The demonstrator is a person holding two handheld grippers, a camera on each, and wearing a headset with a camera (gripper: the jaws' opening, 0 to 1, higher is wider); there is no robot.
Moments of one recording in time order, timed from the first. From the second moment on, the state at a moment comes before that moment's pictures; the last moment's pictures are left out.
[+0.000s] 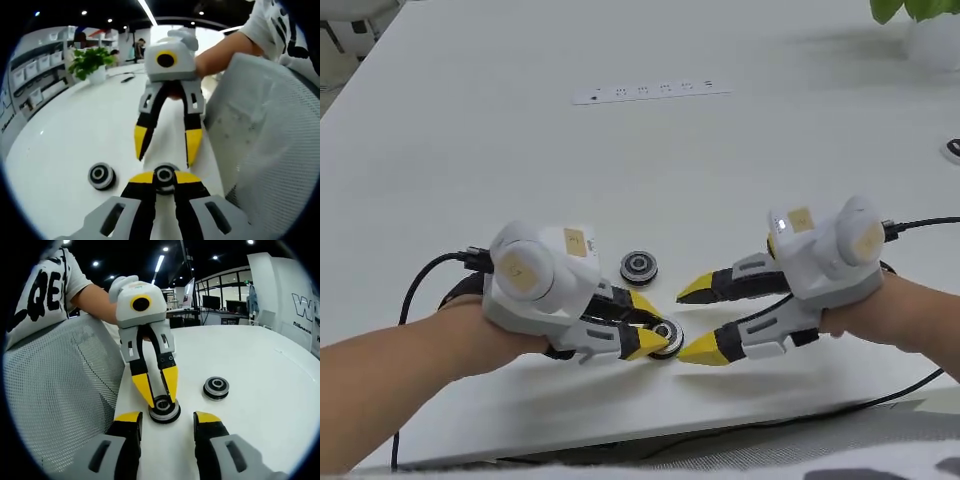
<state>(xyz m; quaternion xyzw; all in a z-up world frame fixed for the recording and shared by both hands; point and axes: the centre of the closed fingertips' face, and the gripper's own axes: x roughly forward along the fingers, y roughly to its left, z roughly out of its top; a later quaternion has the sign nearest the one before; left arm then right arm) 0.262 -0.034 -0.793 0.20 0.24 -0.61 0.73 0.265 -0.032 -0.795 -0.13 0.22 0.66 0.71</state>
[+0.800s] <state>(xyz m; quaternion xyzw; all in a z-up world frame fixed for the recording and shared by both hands) 0.261 -0.033 -0.792 0.20 0.24 -0.60 0.73 0.259 -0.024 -0.804 -0.10 0.24 0.66 0.71</state>
